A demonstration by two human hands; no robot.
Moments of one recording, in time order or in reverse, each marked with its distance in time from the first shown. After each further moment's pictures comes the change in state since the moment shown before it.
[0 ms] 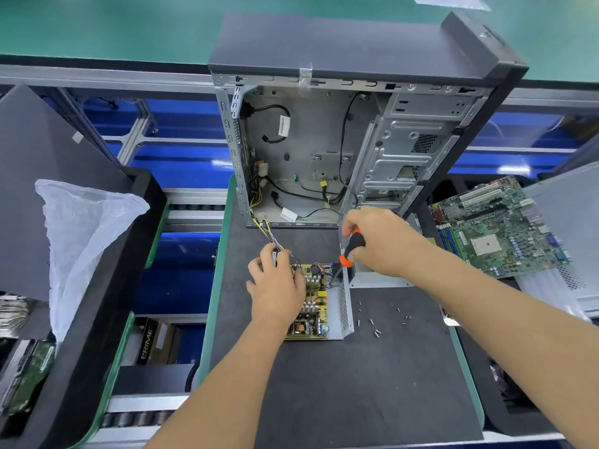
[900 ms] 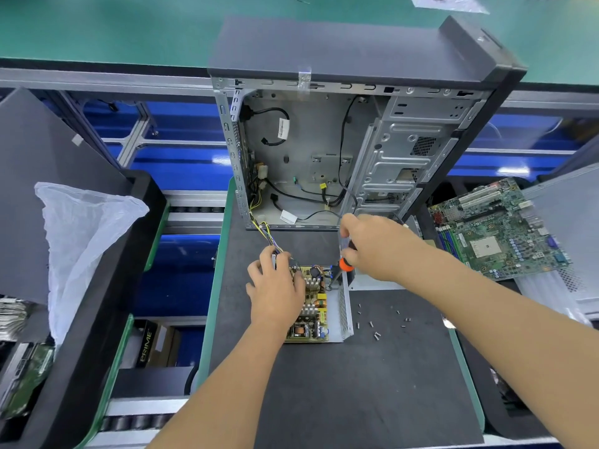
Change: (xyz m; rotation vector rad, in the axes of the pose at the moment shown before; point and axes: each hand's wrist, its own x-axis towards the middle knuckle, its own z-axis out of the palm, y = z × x) left_hand 0.002 -0.003 0.004 -0.016 0.011 0.005; right_hand -0.002 -0.011 0.000 -0.248 -0.039 0.013
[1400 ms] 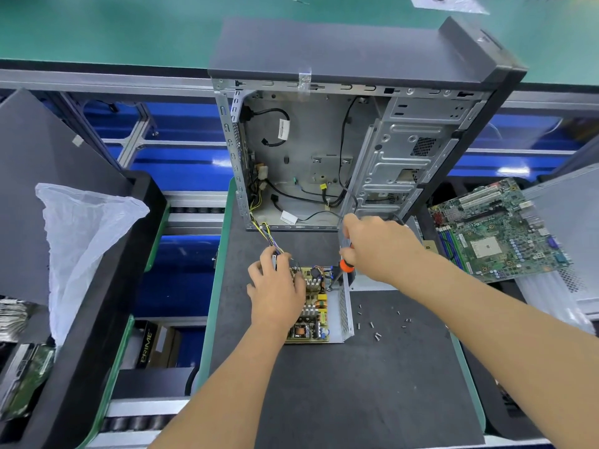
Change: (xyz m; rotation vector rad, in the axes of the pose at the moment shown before) left_hand 0.001 -0.001 0.001 0.006 0.004 0.005; right_hand -0.001 -0.007 0.001 -0.048 0.035 0.065
